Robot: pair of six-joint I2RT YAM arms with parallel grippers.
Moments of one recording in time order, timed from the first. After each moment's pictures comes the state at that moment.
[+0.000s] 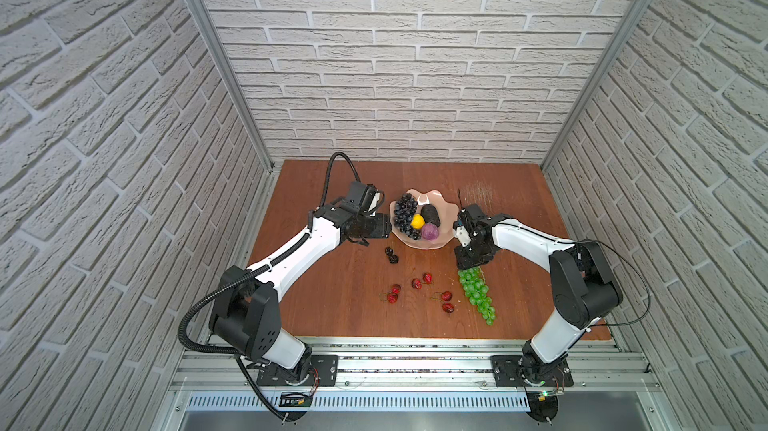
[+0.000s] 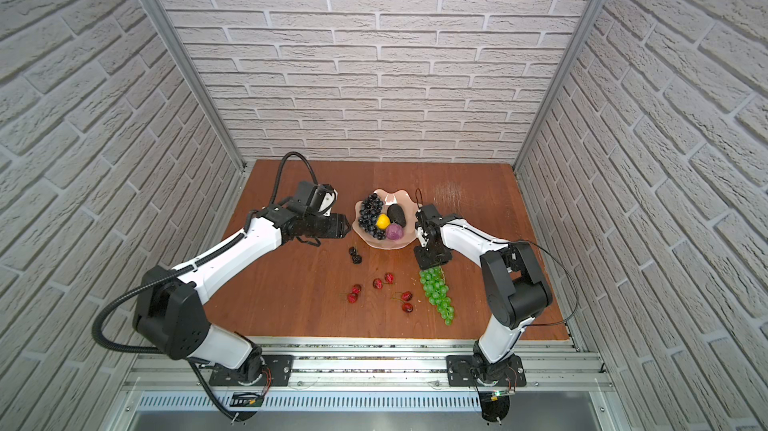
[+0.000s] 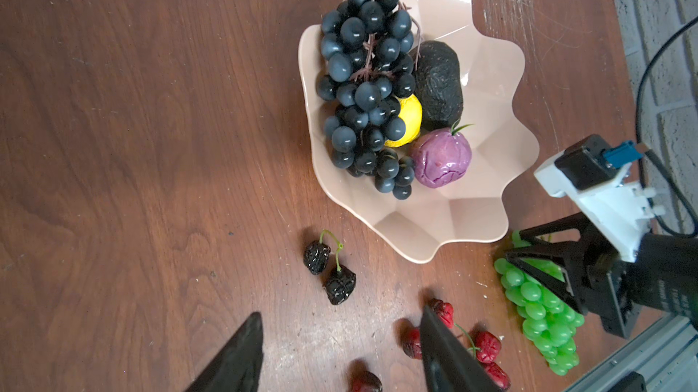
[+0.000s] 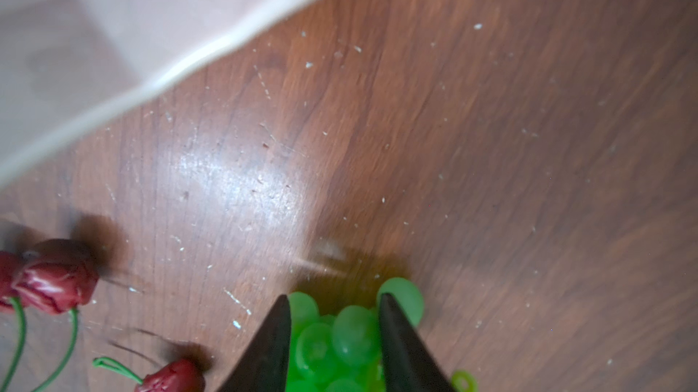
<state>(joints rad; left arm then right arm) -0.52 1.51 1.21 -0.62 0.14 -0.40 0.32 1.71 1.08 -0.83 -0.06 0.13</state>
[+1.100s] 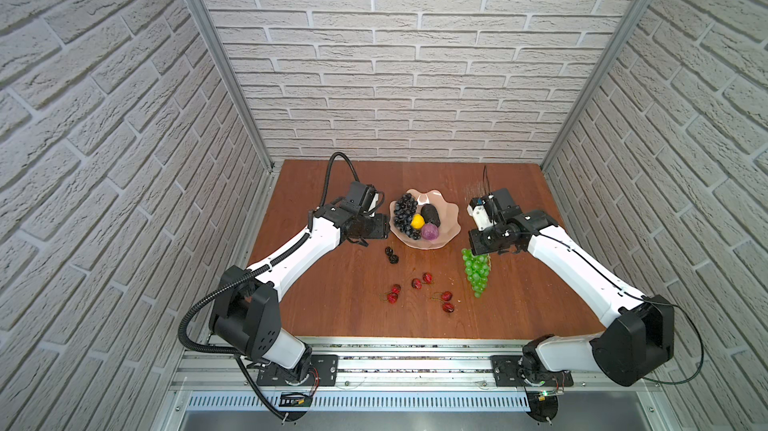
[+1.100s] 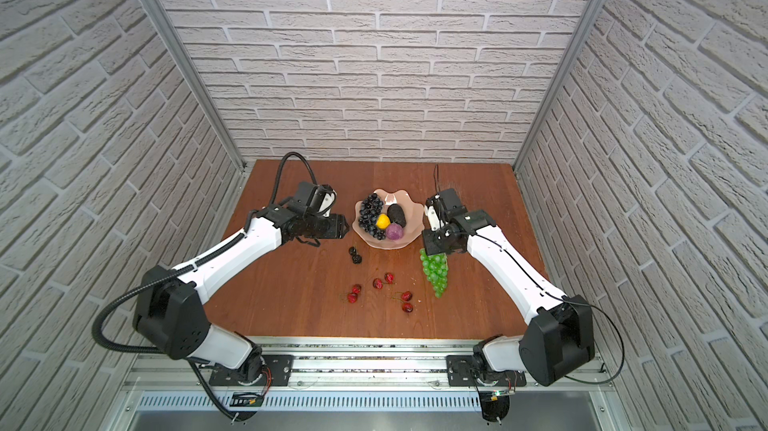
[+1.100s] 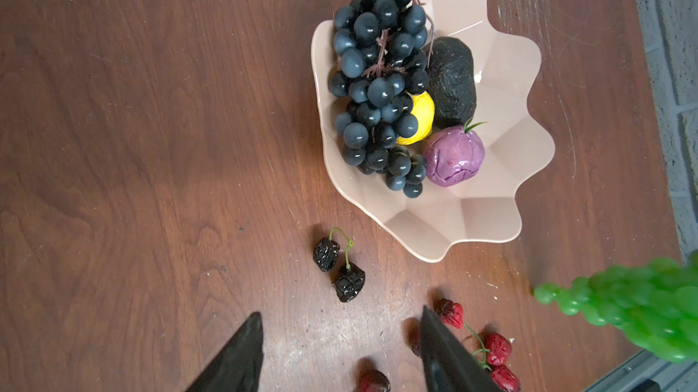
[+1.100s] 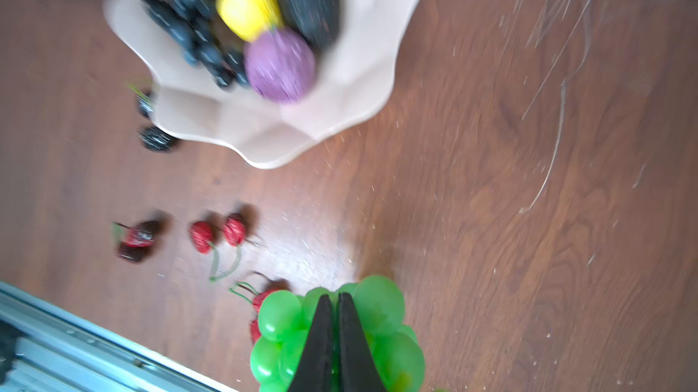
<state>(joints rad) -0.52 1.51 1.21 -0.64 0.11 -0.40 0.32 1.36 1.28 -1.00 -0.07 0.19</state>
